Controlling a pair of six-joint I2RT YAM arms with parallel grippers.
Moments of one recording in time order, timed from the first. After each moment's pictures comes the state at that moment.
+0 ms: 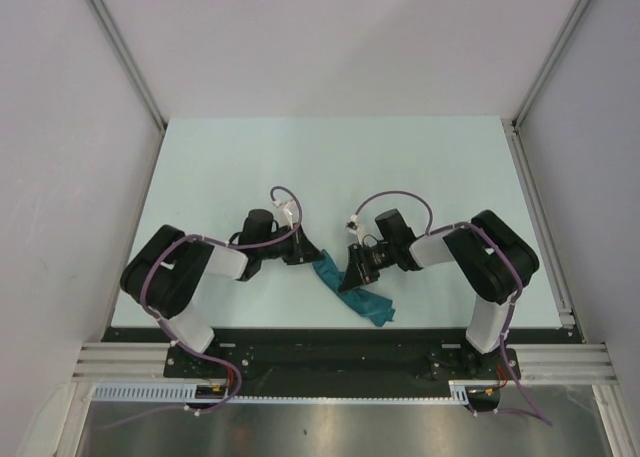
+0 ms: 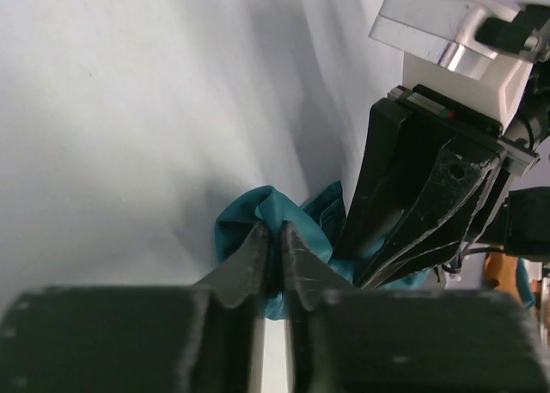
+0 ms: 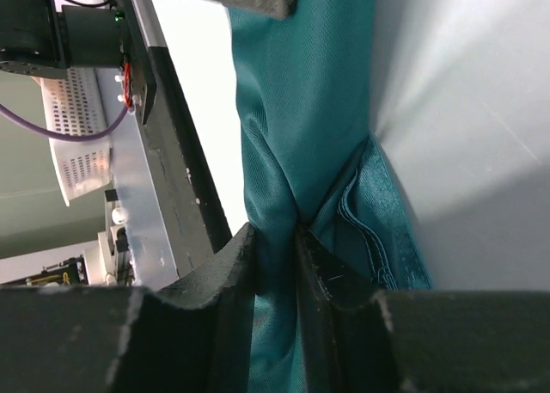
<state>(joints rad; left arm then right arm) -0.45 1.67 0.50 0.61 0.62 -0.67 0.59 1.83 0.70 0.26 -0.96 0.41</state>
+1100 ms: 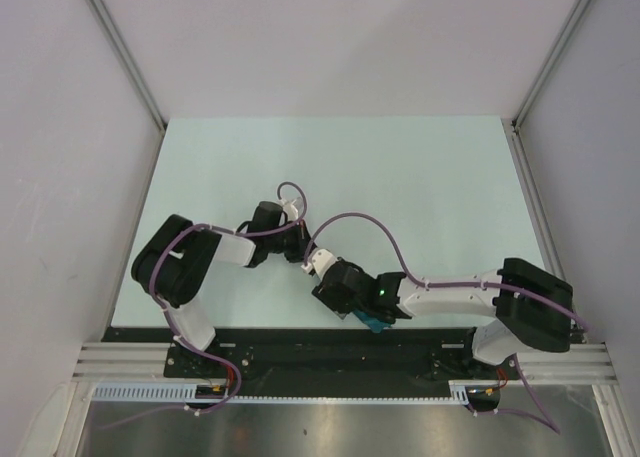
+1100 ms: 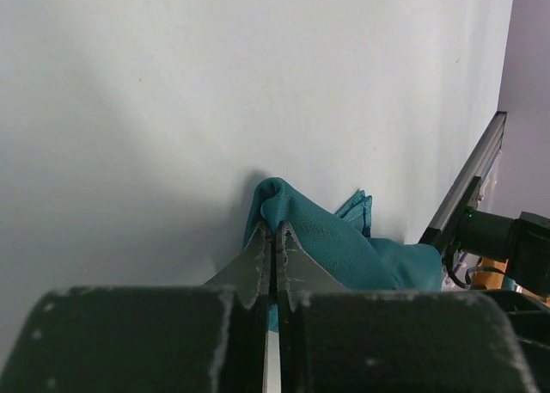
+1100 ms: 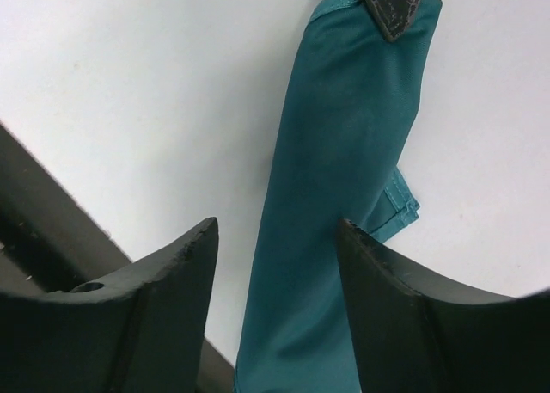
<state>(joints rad) -0.46 1.76 0.64 0.39 0.61 -0.67 1.23 1.48 0.78 -0.17 0.31 0.15</state>
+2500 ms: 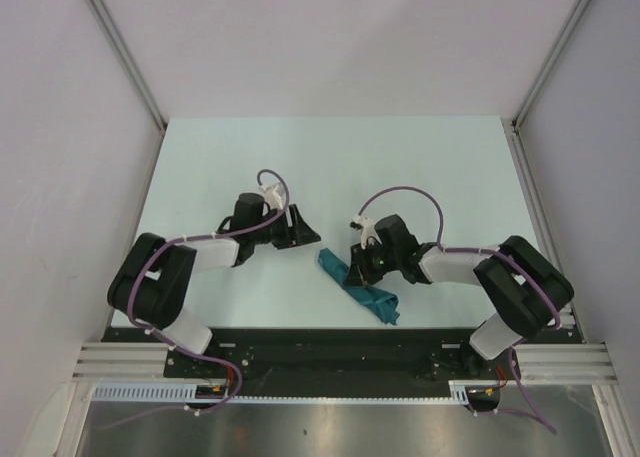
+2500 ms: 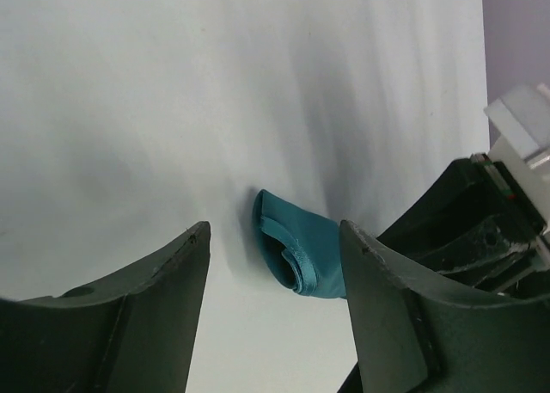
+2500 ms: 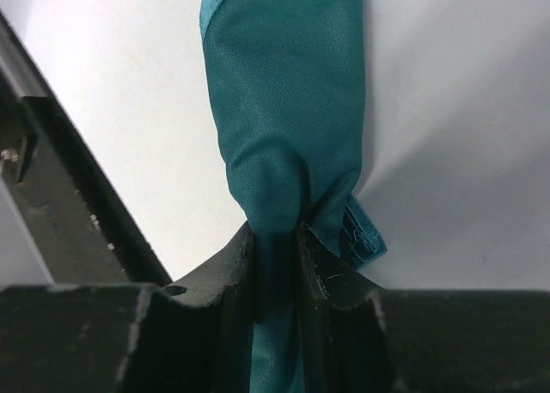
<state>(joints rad) -0.36 1.57 0.62 0.34 0.55 -0.61 0.71 1.57 0.62 0.16 -0.47 0.35</state>
